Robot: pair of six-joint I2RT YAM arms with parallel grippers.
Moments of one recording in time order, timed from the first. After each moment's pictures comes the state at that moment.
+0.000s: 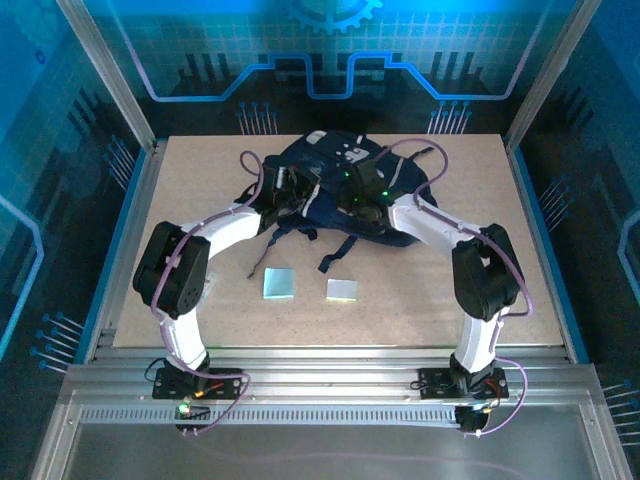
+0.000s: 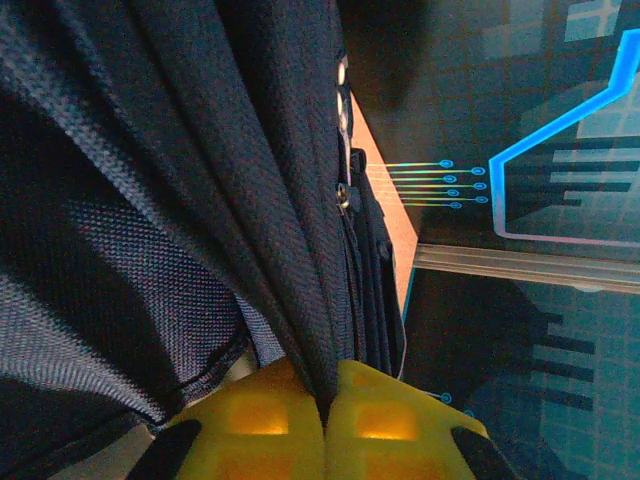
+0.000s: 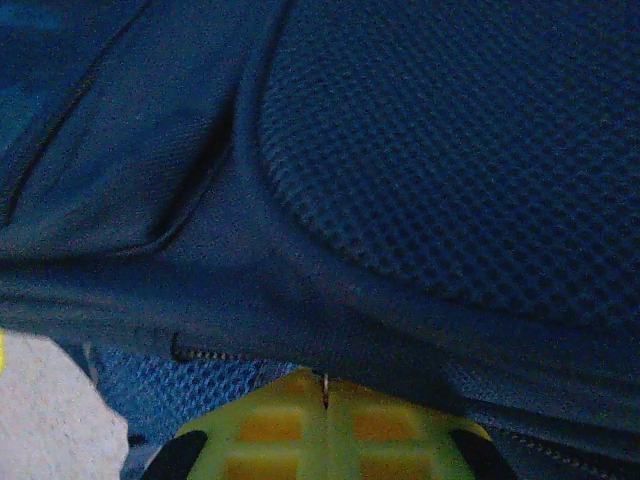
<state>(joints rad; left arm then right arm) -0.38 1.85 1.22 0.20 0.18 -1.34 0.54 1.84 1.41 -0.45 0.09 0.86</state>
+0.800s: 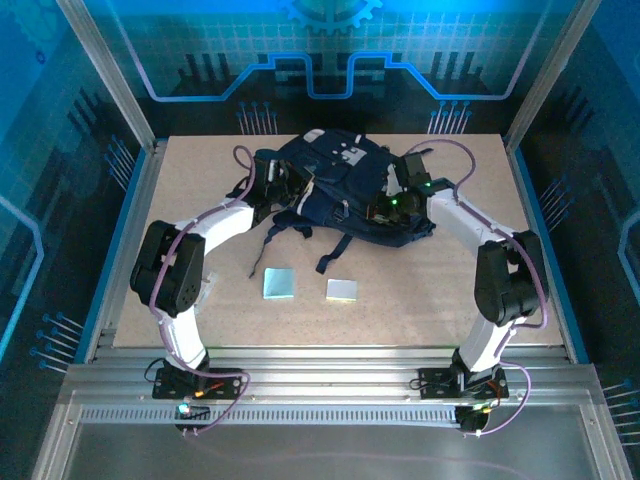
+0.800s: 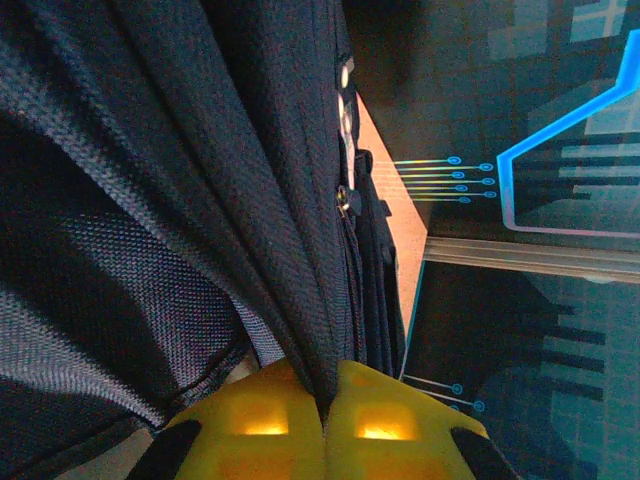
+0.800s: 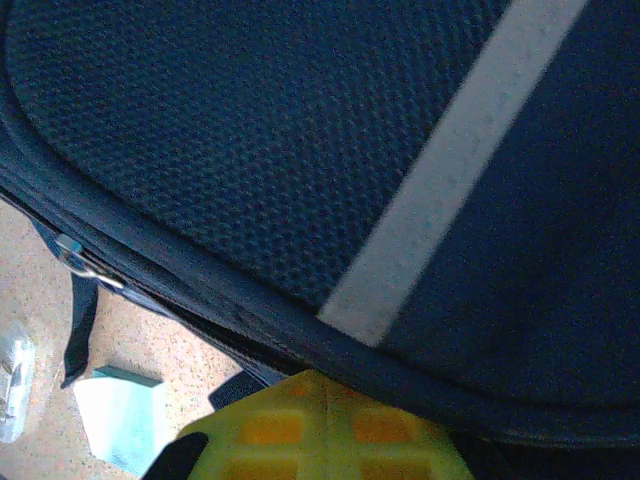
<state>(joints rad) -0.33 1.85 1.25 0.14 0.24 -1.28 0.30 1.75 1.31 -0.60 -0.35 0.48</state>
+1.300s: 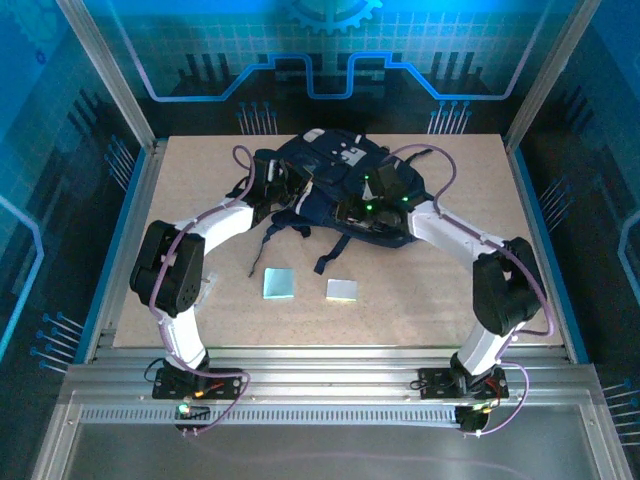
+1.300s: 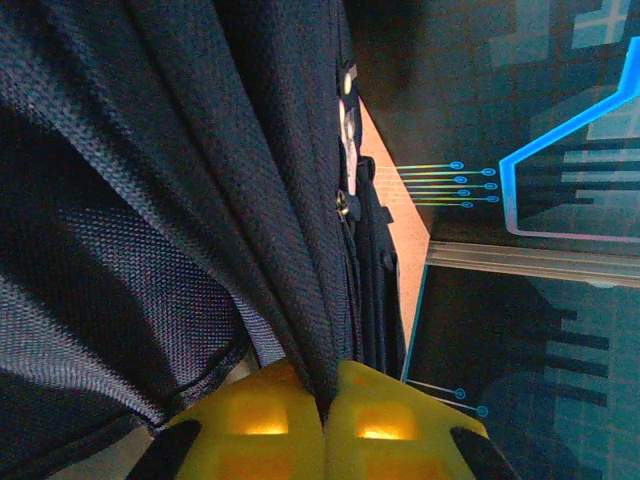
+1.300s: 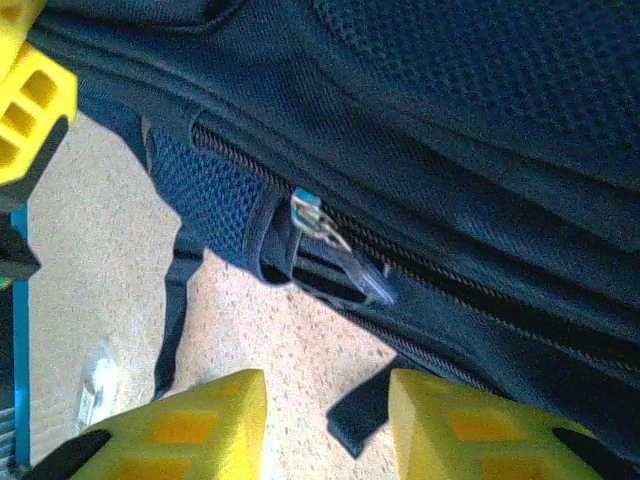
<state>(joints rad) -0.33 1.85 1.25 0.14 0.24 -1.28 0.49 1.71 1.28 -0.43 -0.22 0.73</state>
